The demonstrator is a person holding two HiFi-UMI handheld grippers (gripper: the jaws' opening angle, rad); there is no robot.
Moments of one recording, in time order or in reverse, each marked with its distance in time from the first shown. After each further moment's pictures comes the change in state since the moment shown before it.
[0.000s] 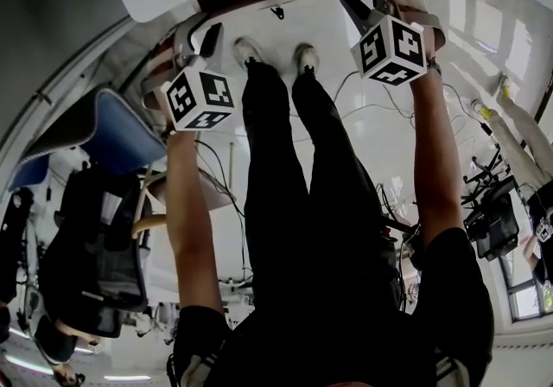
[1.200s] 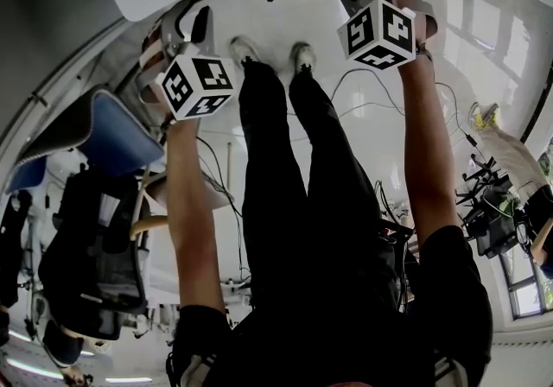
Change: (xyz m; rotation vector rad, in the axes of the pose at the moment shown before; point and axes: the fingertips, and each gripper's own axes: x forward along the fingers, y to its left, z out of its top) left arm 0.008 0.032 0.005 -0.058 0.014 0.150; right arm 0.008 -0.032 0.008 0.047 -0.005 -0.124
